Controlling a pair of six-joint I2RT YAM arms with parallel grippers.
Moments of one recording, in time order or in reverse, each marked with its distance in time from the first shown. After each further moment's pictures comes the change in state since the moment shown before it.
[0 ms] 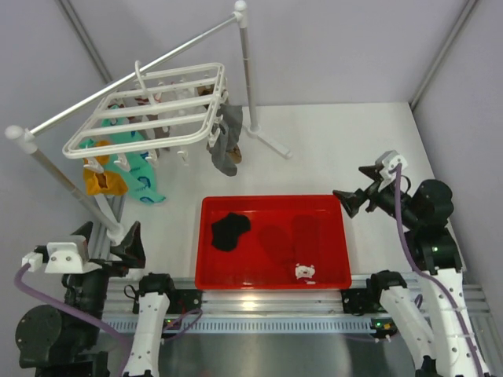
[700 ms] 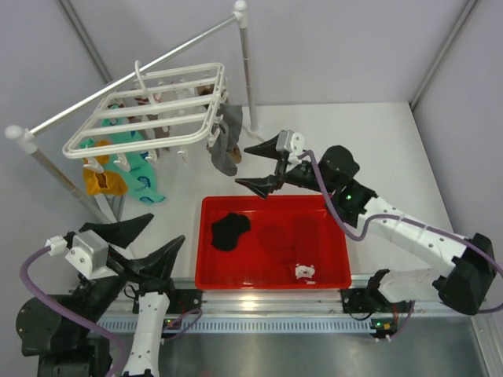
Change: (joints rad) left arm 0.006 0.019 -0.049 0.167 0.583 -0.209; right arm 0.771 0.645 0.243 0.739 0.103 0.091
